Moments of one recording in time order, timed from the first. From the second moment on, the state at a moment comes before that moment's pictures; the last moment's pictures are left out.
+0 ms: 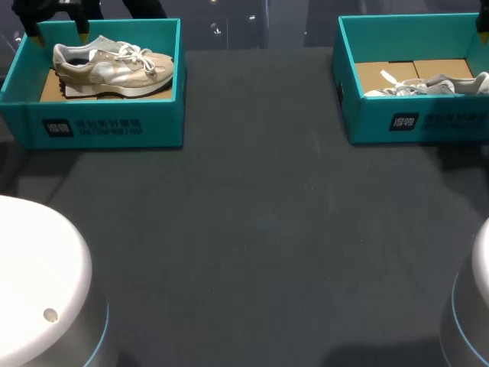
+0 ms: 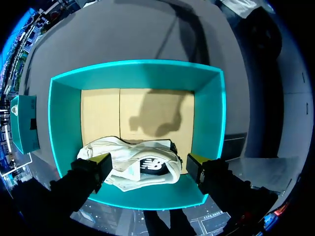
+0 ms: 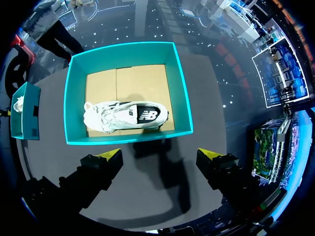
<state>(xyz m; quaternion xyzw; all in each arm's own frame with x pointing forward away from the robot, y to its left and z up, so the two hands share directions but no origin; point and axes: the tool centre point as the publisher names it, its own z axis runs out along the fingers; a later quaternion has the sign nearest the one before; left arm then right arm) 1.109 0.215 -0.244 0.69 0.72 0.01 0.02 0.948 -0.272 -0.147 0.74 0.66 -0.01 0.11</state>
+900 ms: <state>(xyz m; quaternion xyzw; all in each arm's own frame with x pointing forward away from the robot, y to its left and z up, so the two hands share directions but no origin) 1.150 0.248 -0.274 0.66 0.75 0.05 0.00 0.947 -0.272 -0.147 0.74 0.66 -0.01 0.11</state>
